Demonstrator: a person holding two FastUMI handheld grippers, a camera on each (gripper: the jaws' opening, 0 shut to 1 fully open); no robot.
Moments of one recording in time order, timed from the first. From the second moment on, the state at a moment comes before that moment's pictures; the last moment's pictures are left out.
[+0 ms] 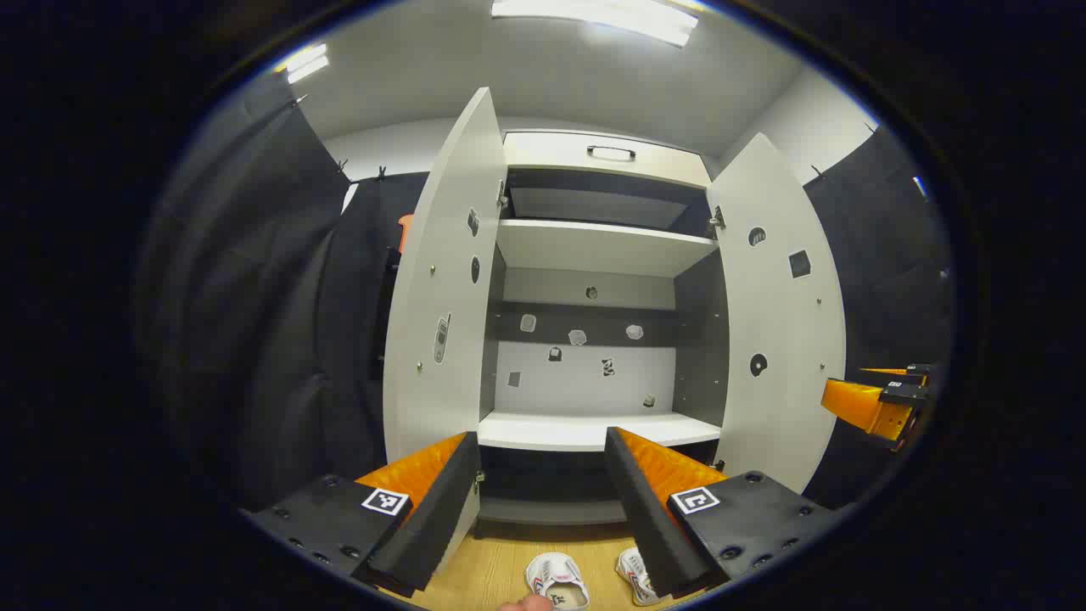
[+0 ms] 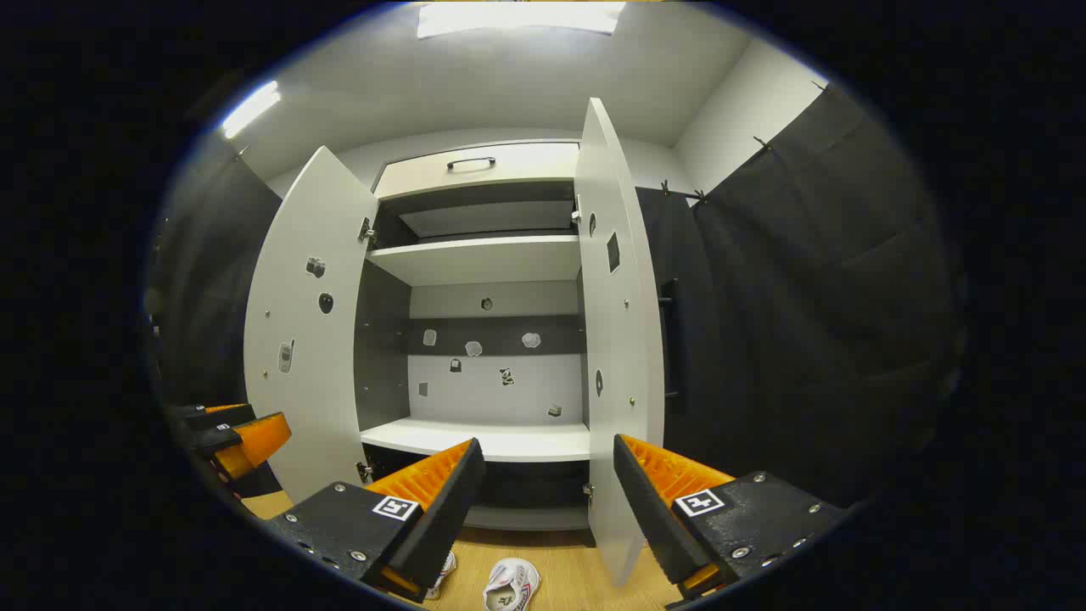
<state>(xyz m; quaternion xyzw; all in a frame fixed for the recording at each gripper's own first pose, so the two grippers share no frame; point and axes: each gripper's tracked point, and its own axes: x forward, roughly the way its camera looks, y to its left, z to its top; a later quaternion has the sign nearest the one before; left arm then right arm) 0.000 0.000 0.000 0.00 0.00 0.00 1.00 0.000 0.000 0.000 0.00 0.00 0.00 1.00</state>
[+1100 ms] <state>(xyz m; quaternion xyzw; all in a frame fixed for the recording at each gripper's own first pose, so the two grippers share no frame) 0.002 0.011 0.002 0.00 0.00 0.01 1.00 0.019 0.018 -0.014 -0.02 0.02 0.01 1.00</state>
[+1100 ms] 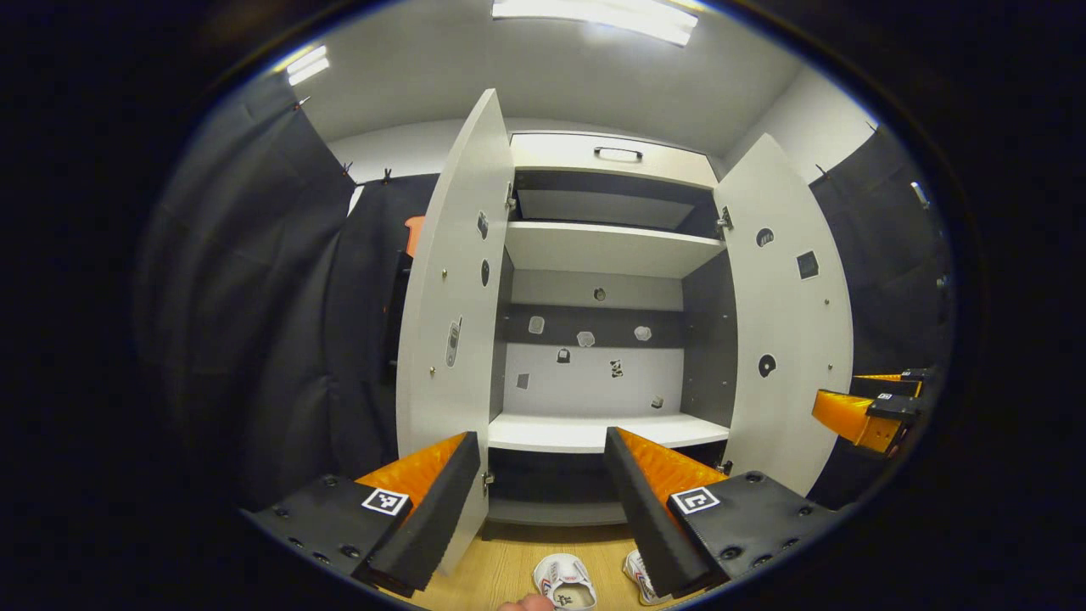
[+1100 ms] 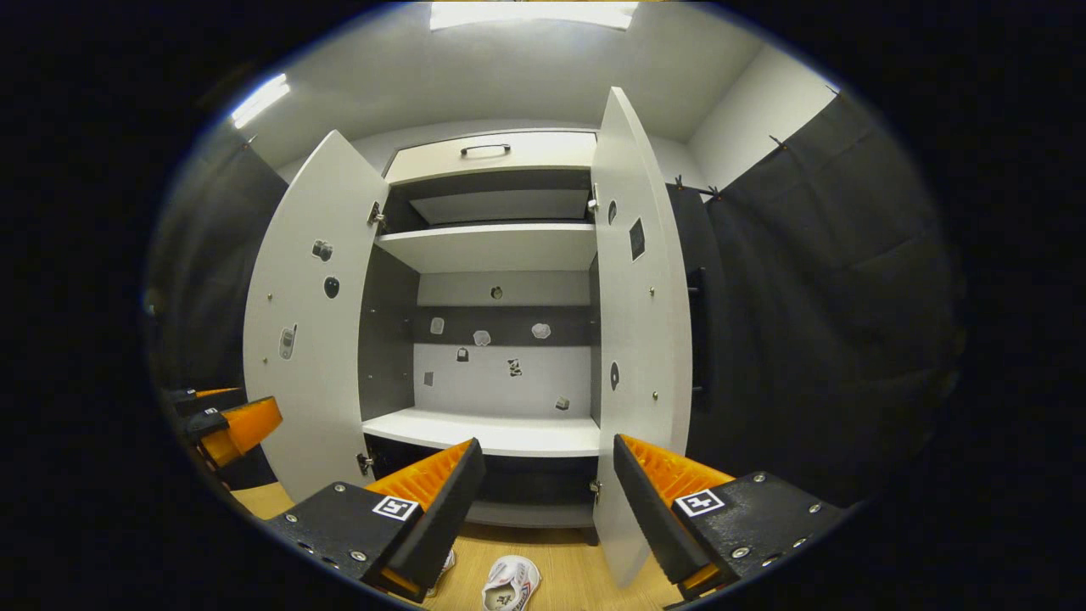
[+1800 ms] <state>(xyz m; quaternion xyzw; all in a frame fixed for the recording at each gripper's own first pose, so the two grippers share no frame) 0.002 0.020 -0.008 -0.01 0.00 0.02 1.00 0.045 0.036 -0.229 -0.07 0.19 0.03 0.98</state>
